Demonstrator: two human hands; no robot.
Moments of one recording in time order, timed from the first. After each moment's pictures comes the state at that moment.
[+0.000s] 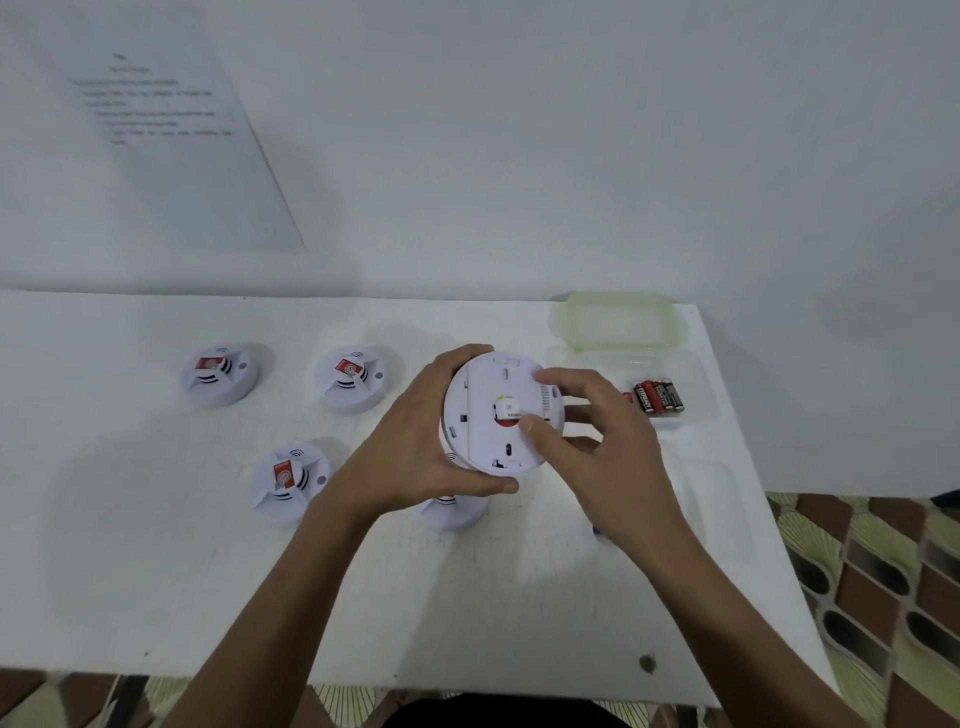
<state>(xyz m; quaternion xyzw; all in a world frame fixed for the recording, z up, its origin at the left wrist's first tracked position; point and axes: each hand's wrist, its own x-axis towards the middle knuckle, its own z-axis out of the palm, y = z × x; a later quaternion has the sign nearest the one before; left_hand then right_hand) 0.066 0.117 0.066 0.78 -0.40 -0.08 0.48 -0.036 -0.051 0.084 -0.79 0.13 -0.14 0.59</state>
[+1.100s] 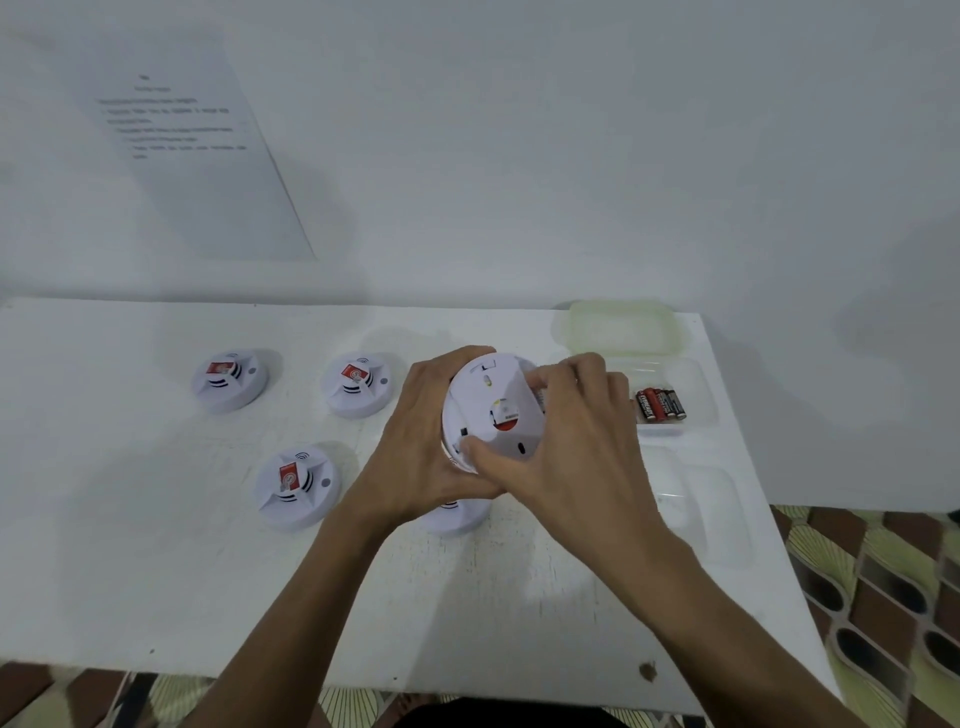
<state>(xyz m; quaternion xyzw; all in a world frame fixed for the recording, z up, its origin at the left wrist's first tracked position) 0.052 0.111 0.058 0.77 -0.37 0.01 0.51 -0.030 -0.023 0.114 -0.94 0.11 -0.20 0.25</state>
